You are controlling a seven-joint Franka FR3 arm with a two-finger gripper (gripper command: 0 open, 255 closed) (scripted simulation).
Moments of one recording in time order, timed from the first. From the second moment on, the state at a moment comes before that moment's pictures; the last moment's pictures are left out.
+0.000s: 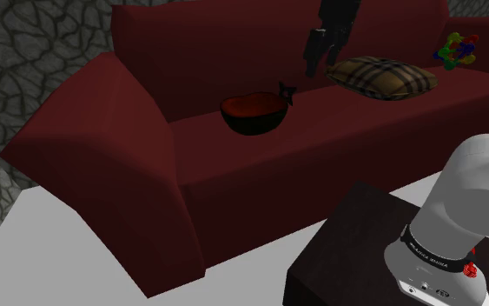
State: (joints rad) arm 0.02 -0.74 0.04 -2.26 -0.07 1.71 0.08
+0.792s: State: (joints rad) arm 0.00 -0.47 -0.14 -2.19 -0.10 1.90 -0.15
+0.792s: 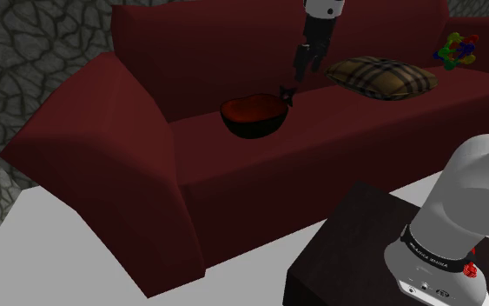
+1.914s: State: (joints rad) arm -0.06 0.16 -0.32 -1.75 0.10 2.01 -0.56
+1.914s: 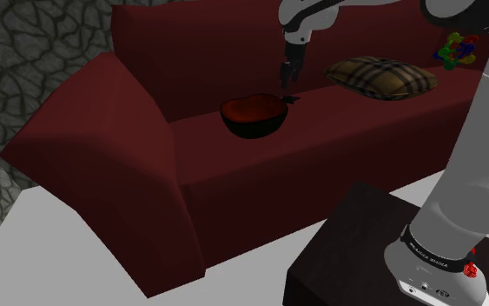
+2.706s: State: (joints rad) arm -0.08 0.26 -0.32 -1.73 0.14 2.08 -0.61
